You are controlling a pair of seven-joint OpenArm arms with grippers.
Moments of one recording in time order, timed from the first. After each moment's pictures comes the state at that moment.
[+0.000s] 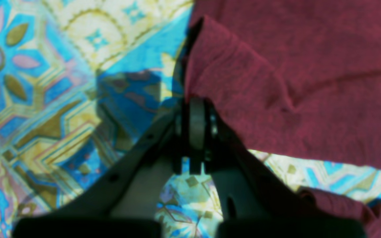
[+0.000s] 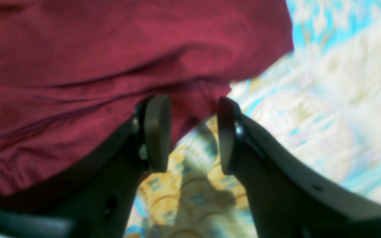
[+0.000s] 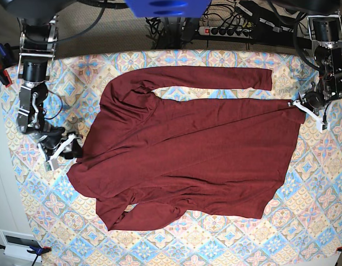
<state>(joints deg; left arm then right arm) 8.0 -35.3 -13.9 78.3 -39.5 -5.0 52.7 15.8 26.1 5.4 54.1 29.1 37.8 -31.0</state>
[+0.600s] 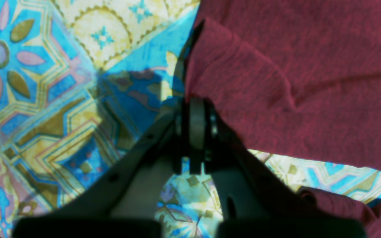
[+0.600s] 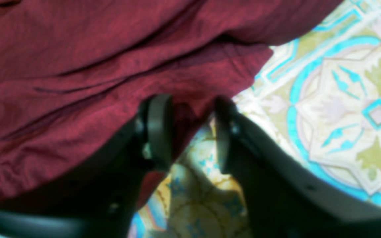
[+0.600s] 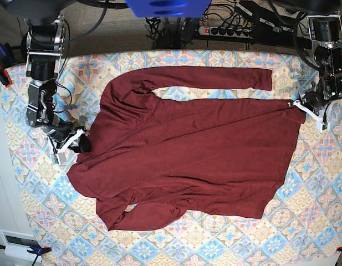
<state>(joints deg) 8.0 -35.3 -13.9 78.3 -39.5 -5.0 52.6 15.9 23.7 5.5 49.3 29.6 38.0 -27.6</state>
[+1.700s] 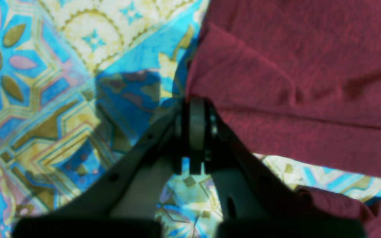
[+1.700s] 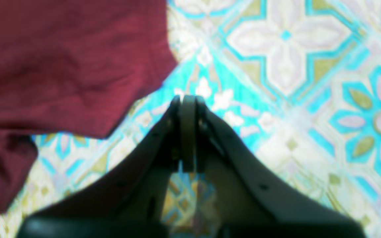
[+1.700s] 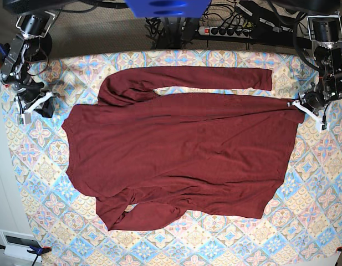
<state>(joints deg) 7.9 -35.2 -13.9 78.3 -39.7 -5.2 52.8 -8.2 23.8 32.4 73.1 29.1 41.7 -35.6</state>
